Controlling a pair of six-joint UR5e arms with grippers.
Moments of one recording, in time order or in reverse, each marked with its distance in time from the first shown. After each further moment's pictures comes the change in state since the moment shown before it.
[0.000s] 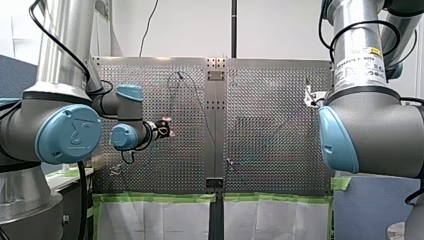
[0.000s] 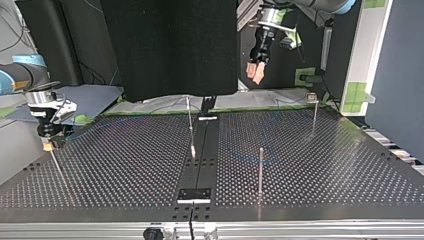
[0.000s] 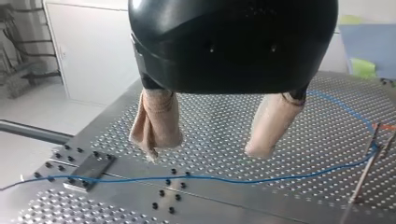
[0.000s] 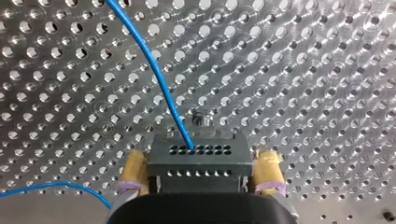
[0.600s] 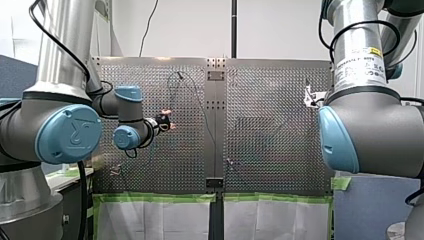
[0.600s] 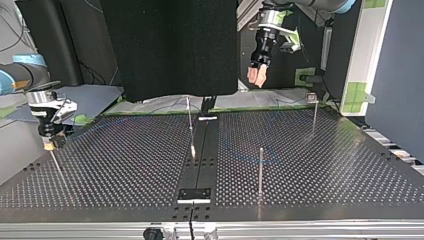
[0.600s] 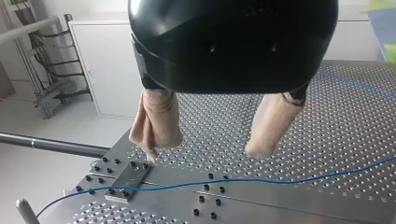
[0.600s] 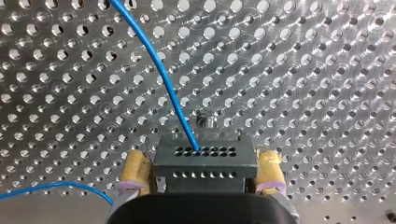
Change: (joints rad) left arm 0.000 0.000 -0.006 0.121 -0.012 0.005; right arm 0.001 0.001 0.001 0.005 -0.001 0.000
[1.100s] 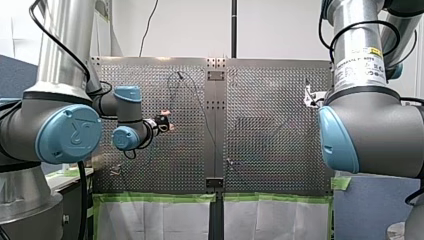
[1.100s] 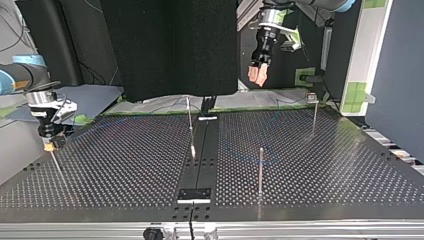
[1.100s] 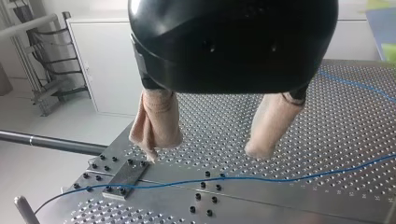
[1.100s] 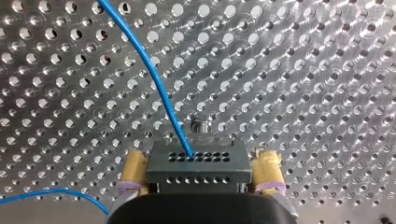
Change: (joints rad) left arm 0.004 -0.001 -0.010 0.000 -0.001 0.000; right arm -0.001 0.000 0.000 -0.015 -0.013 -0.001
